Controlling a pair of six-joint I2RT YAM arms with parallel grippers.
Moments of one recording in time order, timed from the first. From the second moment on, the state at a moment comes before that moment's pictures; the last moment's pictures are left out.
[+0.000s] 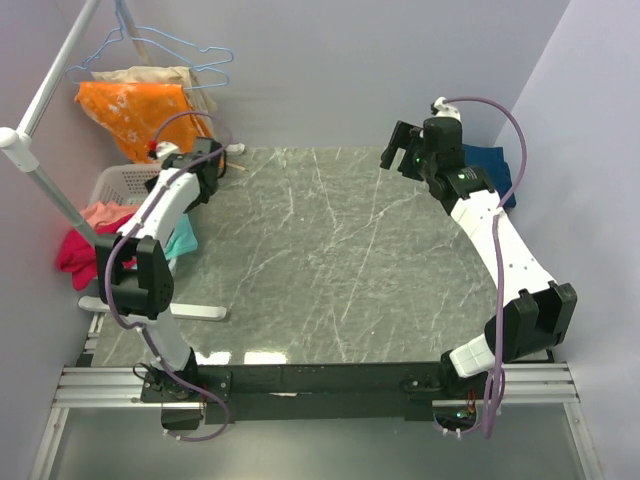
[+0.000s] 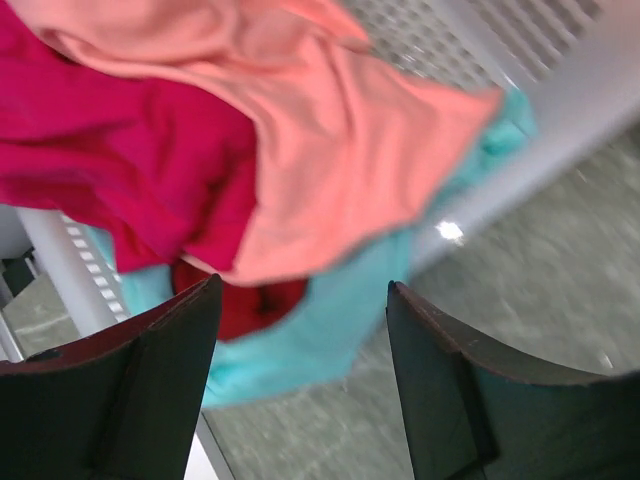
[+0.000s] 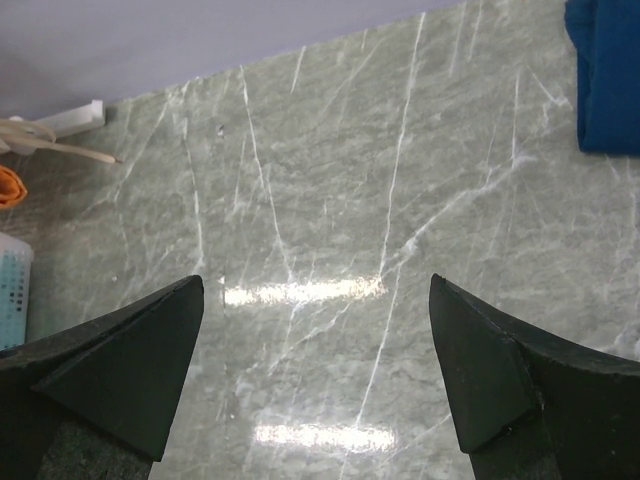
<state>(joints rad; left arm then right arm) -0.18 1.78 1.58 -1.02 -0.87 -0.85 0.28 1.48 1.51 -0.50 0.14 0.45</state>
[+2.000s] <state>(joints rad) -0.02 1.96 1.81 -0.96 -0.55 -0.65 0.25 1.67 1.57 -0.58 0.14 0.47</state>
